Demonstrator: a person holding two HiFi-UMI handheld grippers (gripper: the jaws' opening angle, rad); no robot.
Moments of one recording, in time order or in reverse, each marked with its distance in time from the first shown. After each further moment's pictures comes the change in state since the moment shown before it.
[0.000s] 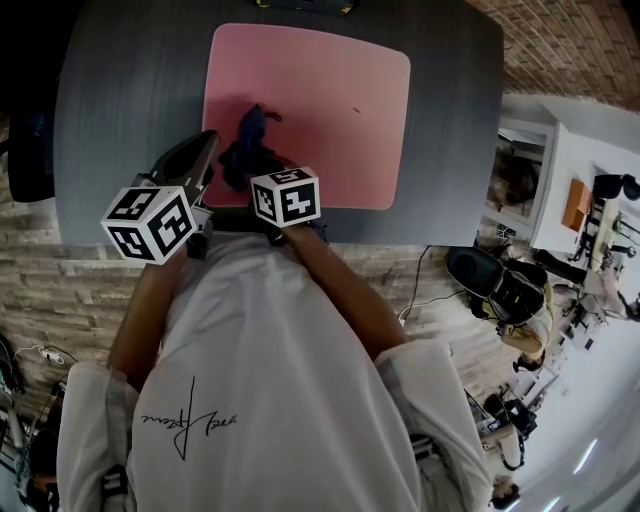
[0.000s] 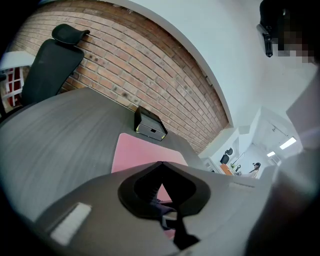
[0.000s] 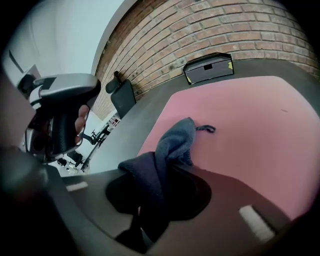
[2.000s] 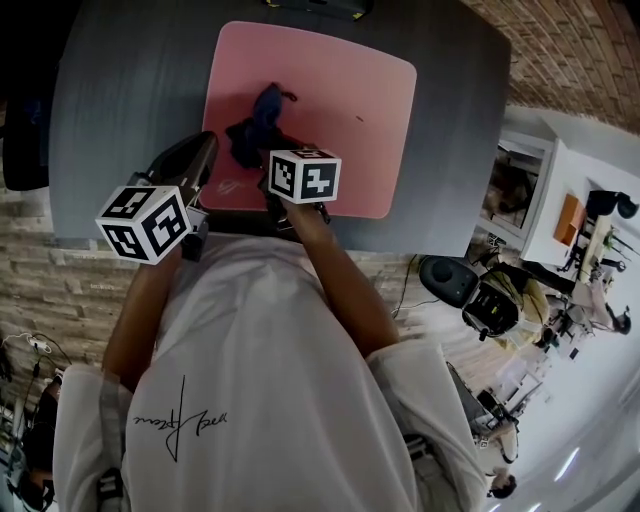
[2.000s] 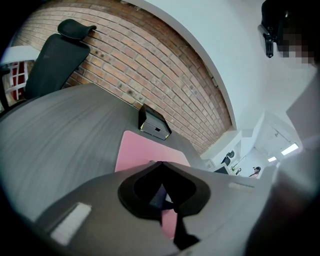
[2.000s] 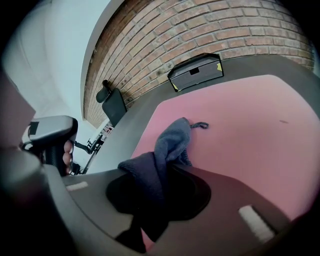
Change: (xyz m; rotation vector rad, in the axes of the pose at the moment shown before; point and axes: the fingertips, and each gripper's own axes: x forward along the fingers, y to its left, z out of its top) left arm 0.005 0.014 0.000 -0.052 0.015 0.015; right arm 0.001 -0.038 0.046 0.101 -0.033 -0.025
